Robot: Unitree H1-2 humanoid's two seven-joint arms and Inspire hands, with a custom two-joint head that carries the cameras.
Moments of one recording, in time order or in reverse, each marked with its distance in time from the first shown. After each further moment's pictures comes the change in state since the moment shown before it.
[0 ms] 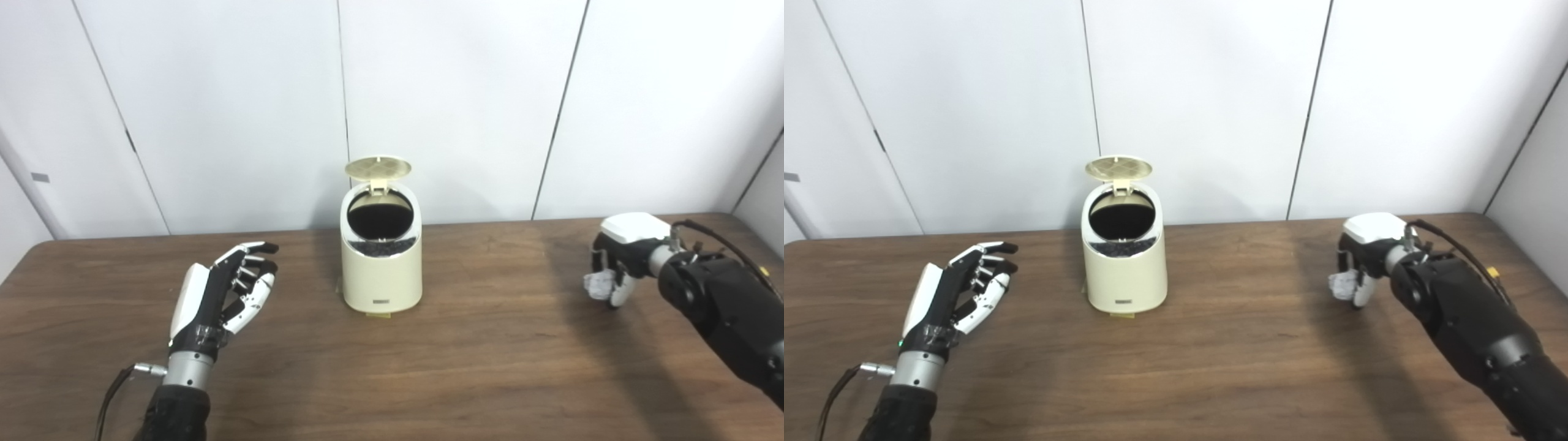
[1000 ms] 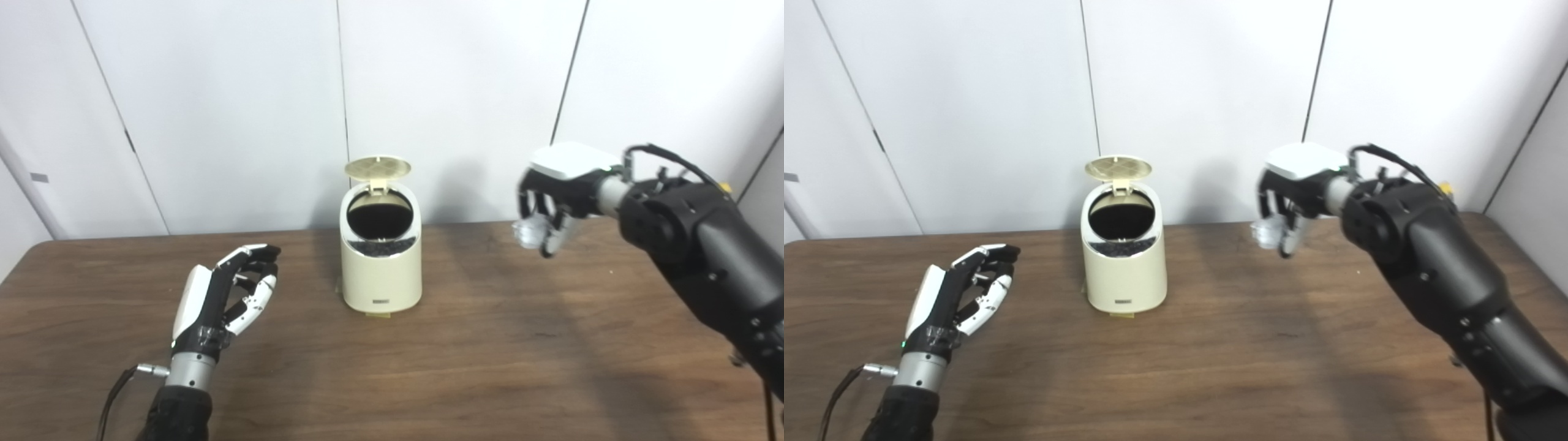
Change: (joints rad) left arm -0.006 -0.004 -0.012 0.020 -0.004 -0.010 0.005; right arm -0.181 0.072 -0.038 -0.350 0.041 -0.052 0.255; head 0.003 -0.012
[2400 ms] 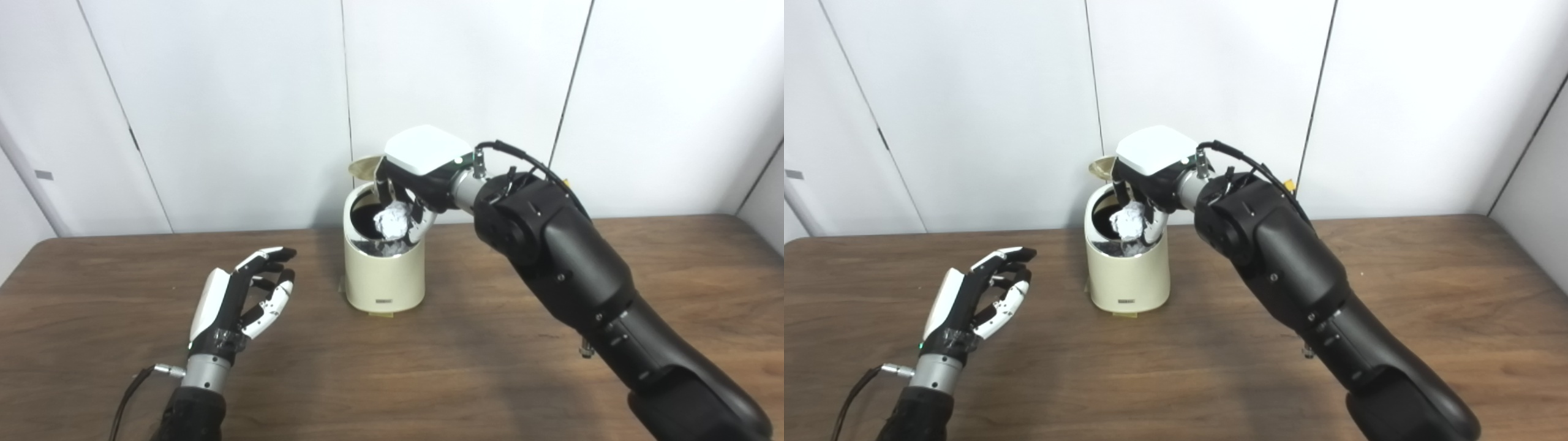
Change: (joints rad) left arm 0.001 -0.010 -0.035 0.011 -0.004 0.000 -0.006; right arm -0.091 0.364 0.054 0.138 -0.144 -0.050 -0.157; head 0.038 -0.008
